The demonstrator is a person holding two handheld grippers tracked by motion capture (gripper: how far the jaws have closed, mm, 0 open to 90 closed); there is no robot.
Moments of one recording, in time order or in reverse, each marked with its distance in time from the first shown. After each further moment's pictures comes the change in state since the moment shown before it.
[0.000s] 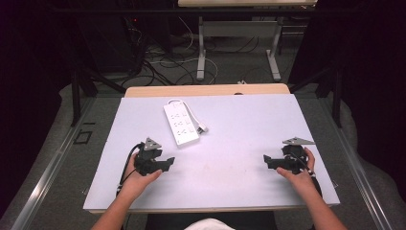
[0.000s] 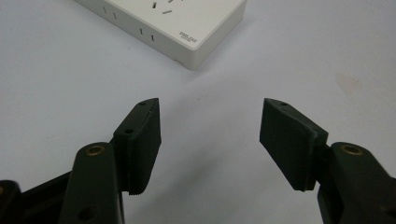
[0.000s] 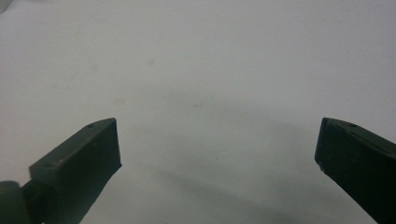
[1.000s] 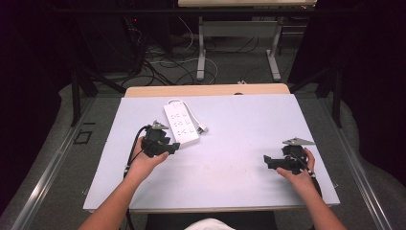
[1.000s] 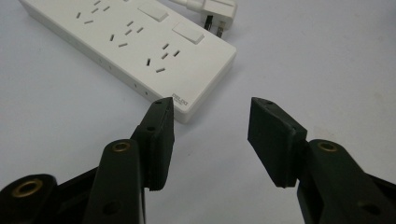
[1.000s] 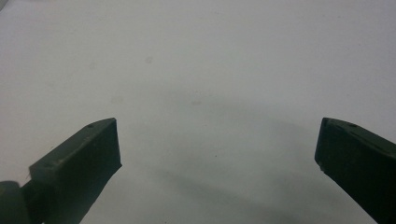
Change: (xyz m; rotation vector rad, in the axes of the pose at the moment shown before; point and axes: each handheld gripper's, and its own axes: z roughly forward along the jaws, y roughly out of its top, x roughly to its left) left arm 0.002 0.058 0.001 0.030 -0.028 -0.038; right arm -0.001 -0.001 0.001 0.006 -0.004 0.006
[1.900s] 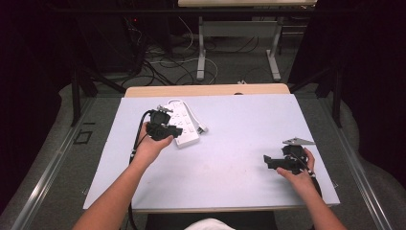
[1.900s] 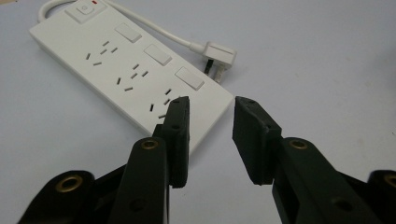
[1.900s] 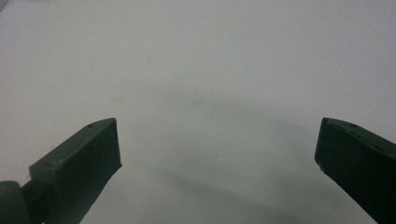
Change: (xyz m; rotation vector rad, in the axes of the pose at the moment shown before) left arm 0.001 0.049 -0.002 0.017 -0.002 -0.070; right arm 0.000 0.000 0.000 0.001 0.002 0.005
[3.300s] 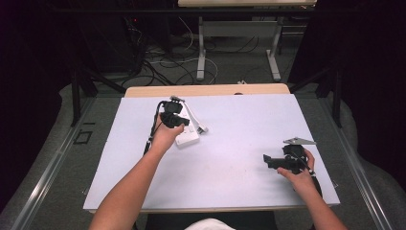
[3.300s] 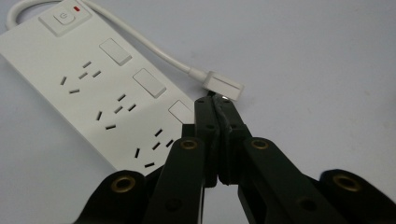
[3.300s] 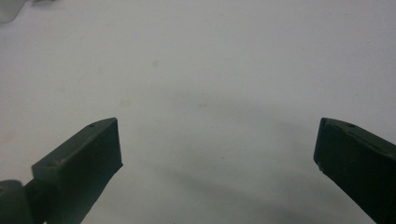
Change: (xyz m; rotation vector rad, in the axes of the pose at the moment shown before) left arm 0.000 0.038 0.049 0.045 0.004 -0.079; right arm 0.000 0.001 -0.001 -0.001 0.025 0.025
